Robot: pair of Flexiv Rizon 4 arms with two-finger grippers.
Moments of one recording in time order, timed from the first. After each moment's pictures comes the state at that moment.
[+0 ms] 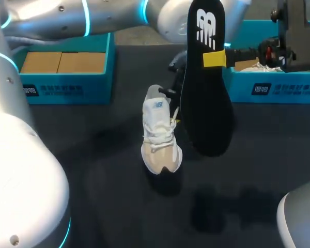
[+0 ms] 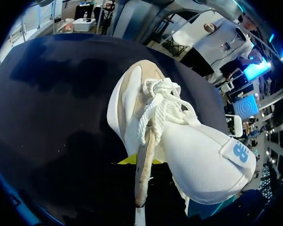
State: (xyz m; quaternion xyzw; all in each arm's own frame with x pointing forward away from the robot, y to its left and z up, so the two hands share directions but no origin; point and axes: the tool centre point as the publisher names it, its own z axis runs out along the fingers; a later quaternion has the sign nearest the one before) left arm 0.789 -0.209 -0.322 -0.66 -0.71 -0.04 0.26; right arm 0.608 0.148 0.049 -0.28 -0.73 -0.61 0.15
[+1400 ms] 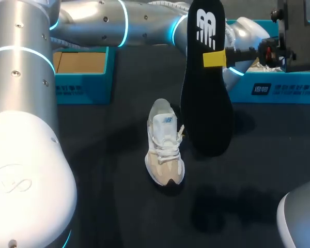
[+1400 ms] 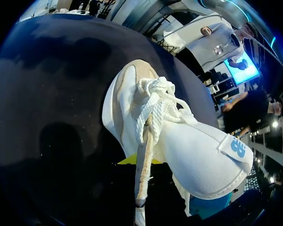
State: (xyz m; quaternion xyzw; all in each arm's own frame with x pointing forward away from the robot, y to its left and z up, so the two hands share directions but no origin) left arm 0.791 -0.222 -0.386 -0.64 -0.69 -0.10 0.31; right arm 0.608 0.148 0.049 -0.28 -0.73 -0.61 0.15
